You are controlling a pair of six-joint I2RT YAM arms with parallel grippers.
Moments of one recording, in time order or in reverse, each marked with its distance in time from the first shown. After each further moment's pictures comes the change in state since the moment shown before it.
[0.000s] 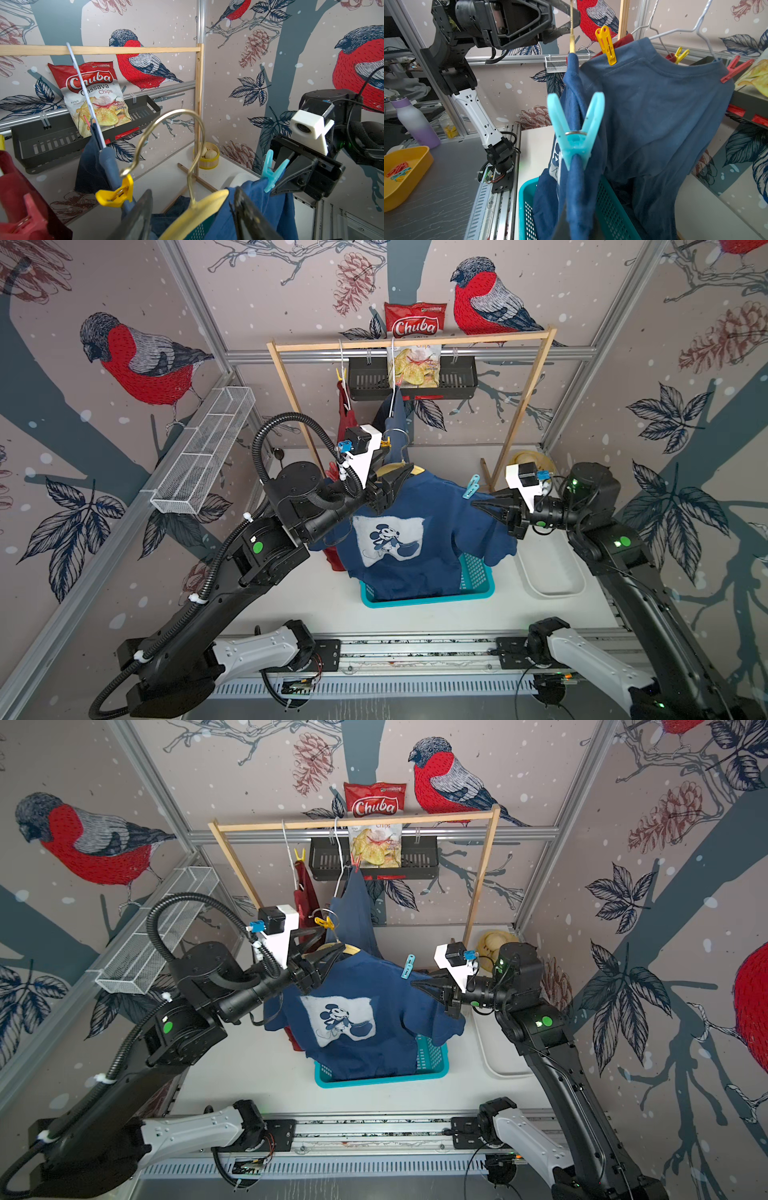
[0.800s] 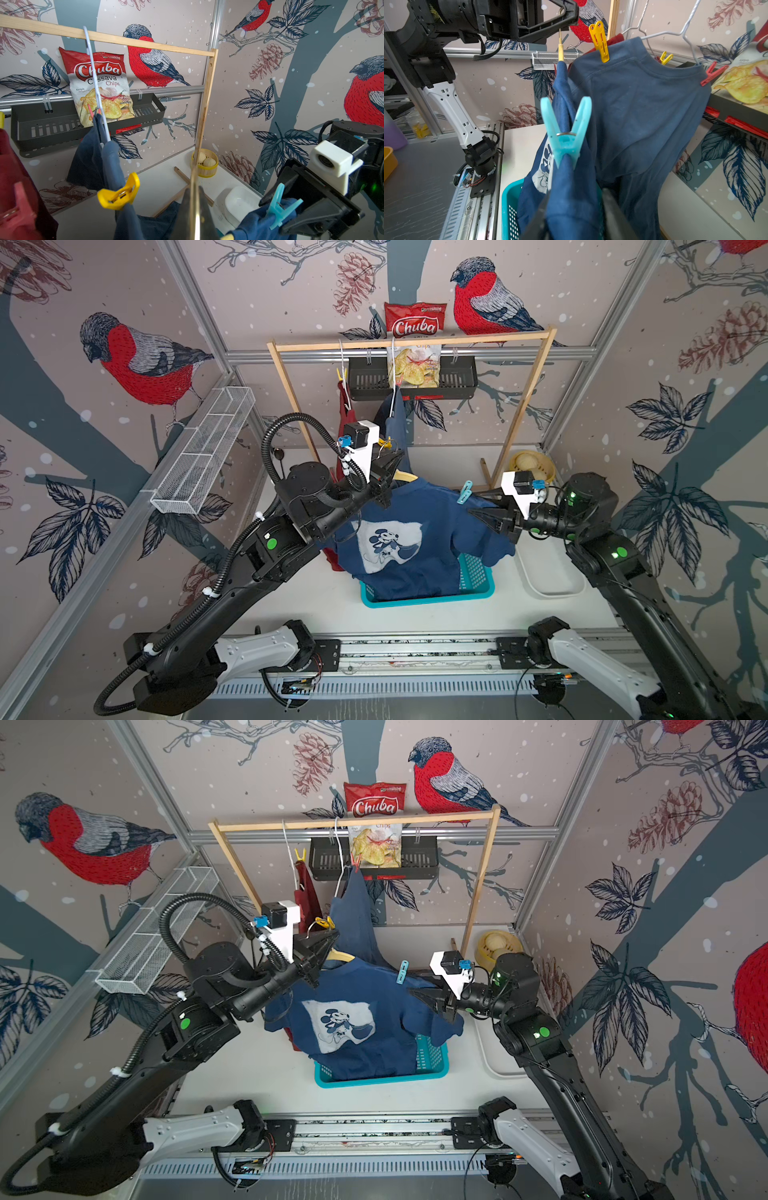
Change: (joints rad) left arm 0.000 0.019 -0.025 0.068 -0.054 -0.080; right arm 0.063 -0.069 -0.068 0.089 0.147 0.003
